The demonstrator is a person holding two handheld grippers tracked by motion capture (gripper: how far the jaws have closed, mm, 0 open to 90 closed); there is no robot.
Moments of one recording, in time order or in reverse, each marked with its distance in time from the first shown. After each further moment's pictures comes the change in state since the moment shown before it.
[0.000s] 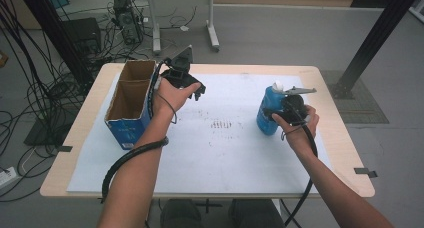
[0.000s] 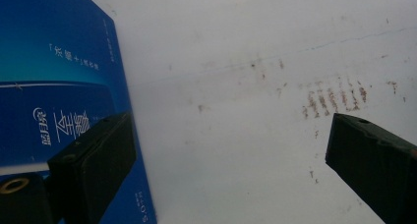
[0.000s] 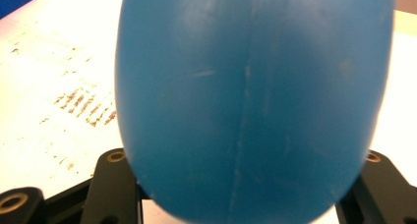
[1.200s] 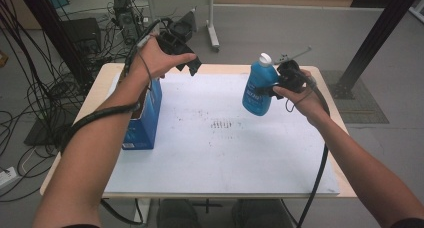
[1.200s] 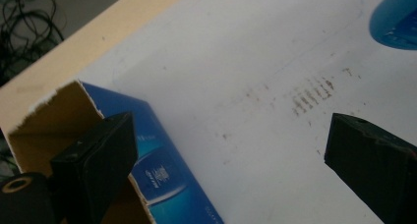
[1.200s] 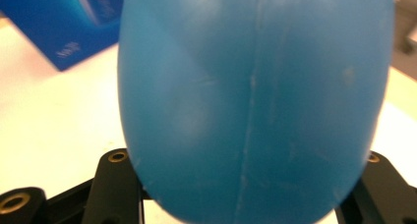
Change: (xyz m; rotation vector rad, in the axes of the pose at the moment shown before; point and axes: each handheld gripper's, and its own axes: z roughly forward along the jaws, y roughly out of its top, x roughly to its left) left arm 0.010 0.037 -0.099 -0.104 -0.026 0.412; right arm -0.008 0.109 -0.011 0.037 0.437 -0.286
